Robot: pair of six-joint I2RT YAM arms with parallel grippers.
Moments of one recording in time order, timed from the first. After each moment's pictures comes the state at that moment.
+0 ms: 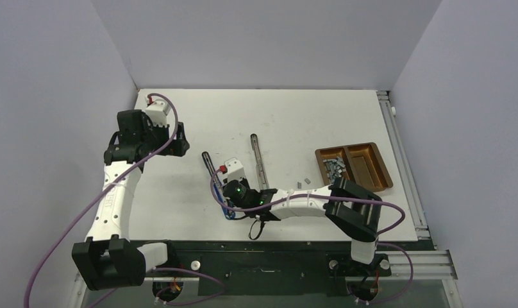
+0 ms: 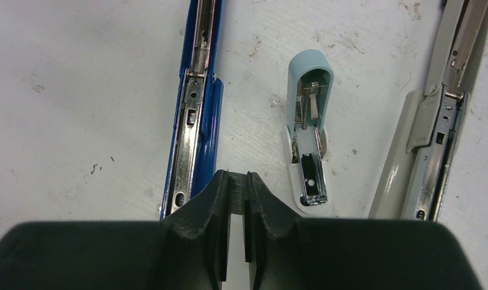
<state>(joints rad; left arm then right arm) 0.08 1.20 1.12 -0.61 0.33 0.08 1.20 1.86 1.09 0.08 0.51 0.43</state>
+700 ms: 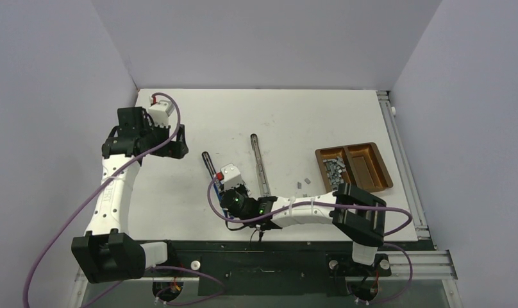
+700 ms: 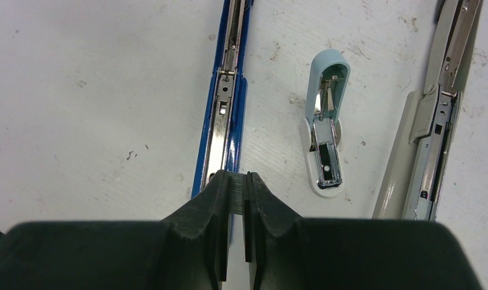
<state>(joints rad) 0.08 1.25 1.22 -0.79 0.33 0.17 1.28 1.80 1.07 0.08 0.60 0.43</state>
